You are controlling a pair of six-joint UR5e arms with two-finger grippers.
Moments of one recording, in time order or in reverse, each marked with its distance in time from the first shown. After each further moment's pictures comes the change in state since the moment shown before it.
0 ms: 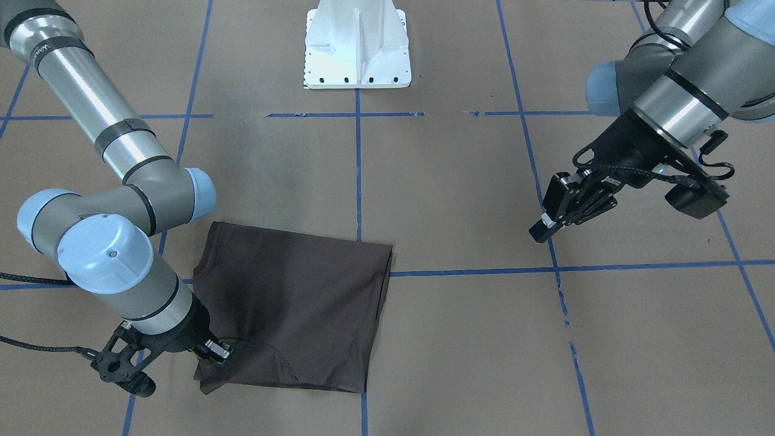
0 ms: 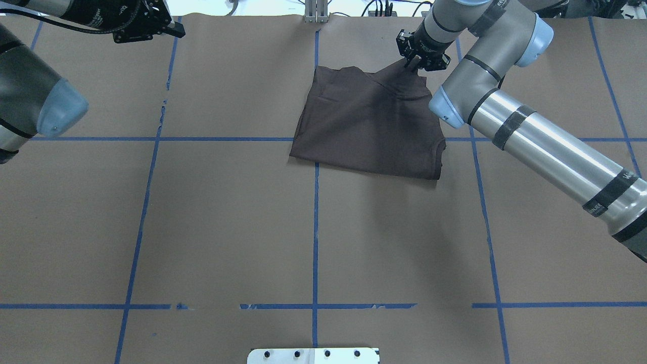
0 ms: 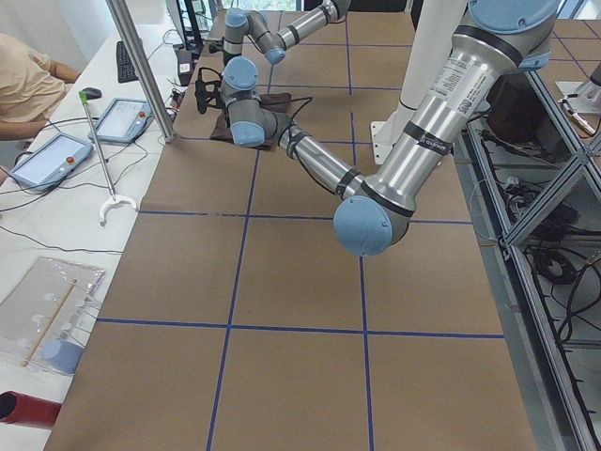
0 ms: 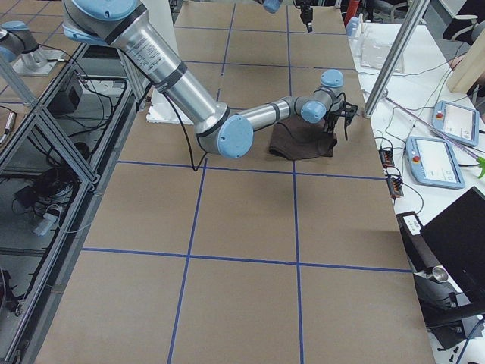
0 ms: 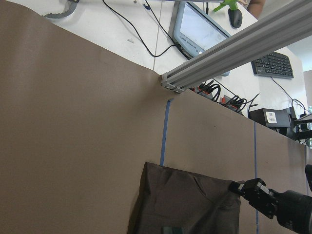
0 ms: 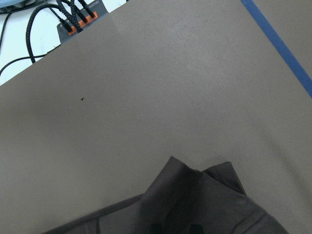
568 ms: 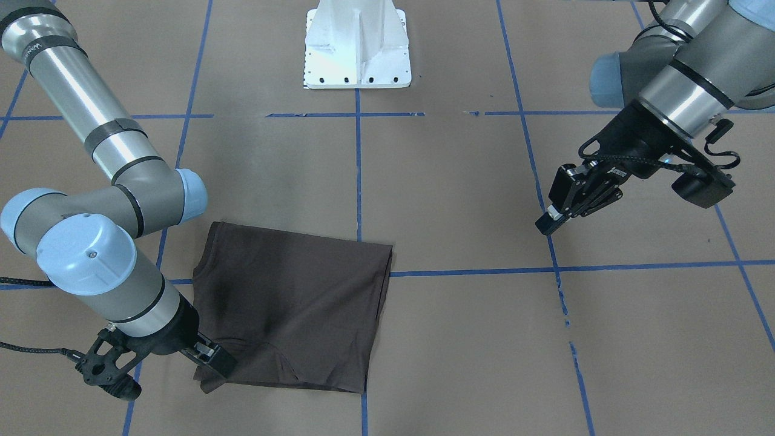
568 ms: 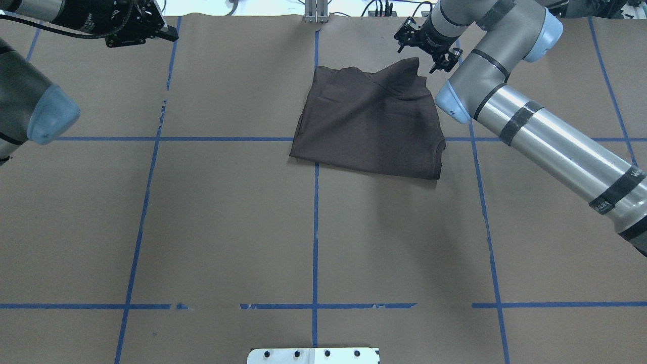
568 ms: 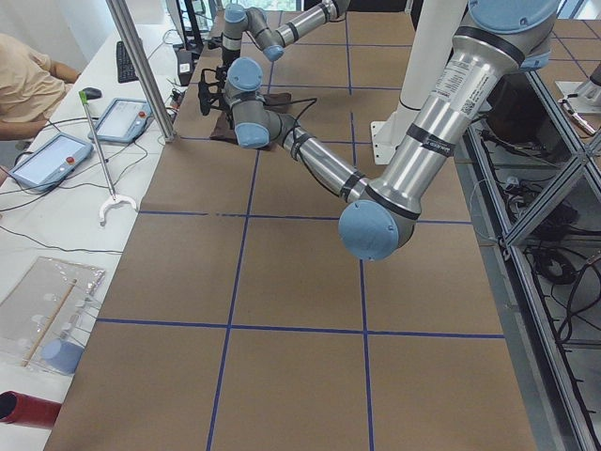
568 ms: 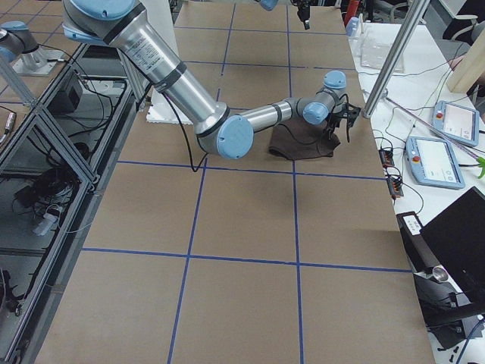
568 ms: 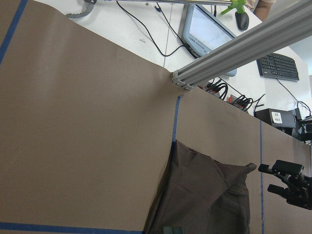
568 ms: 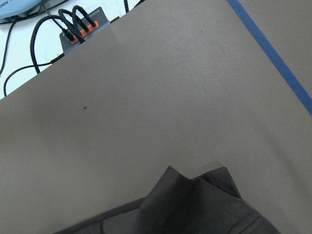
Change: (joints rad) left arm -0.001 0.033 -0.028 0.010 0.004 0.001; right arm 0.018 -0.033 0.066 -0.002 0.029 0.020
